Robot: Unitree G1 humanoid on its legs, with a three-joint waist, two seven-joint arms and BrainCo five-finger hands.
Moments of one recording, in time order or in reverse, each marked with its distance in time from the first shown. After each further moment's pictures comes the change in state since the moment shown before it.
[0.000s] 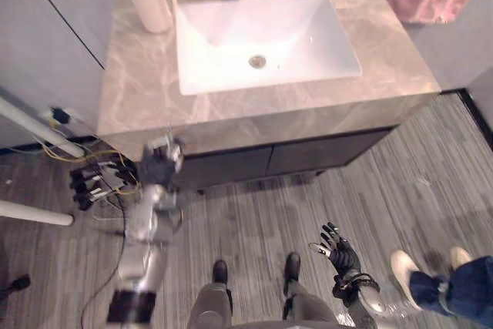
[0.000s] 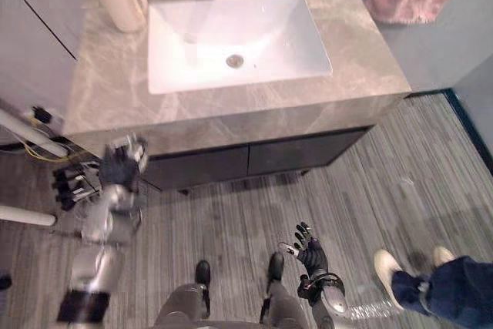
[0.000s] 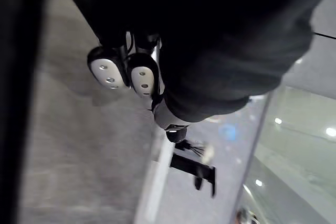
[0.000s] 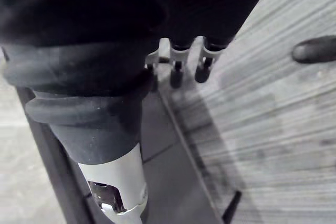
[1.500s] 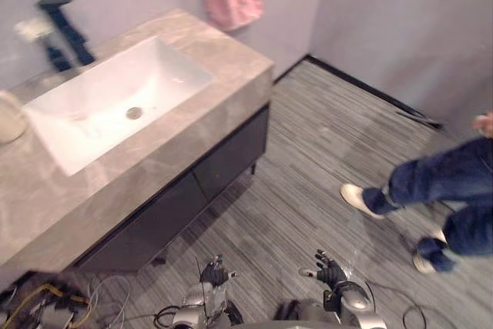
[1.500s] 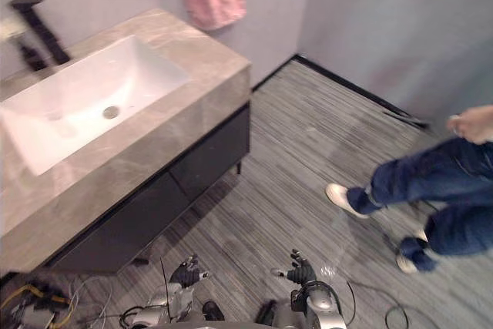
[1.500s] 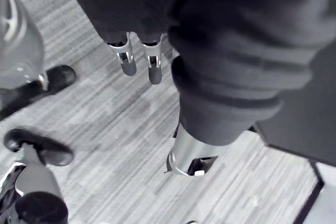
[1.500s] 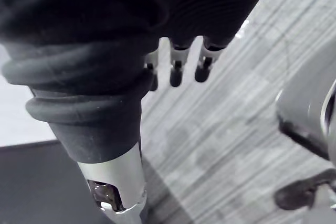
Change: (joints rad) left arm -0.141 -0.193 -0.059 1.027 0.403 0.099 -0.016; right arm -0.233 -0.034 0.200 0.510 -0.262 0.018 -0.099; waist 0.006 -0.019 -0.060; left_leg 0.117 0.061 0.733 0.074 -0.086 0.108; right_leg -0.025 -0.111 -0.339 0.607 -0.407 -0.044
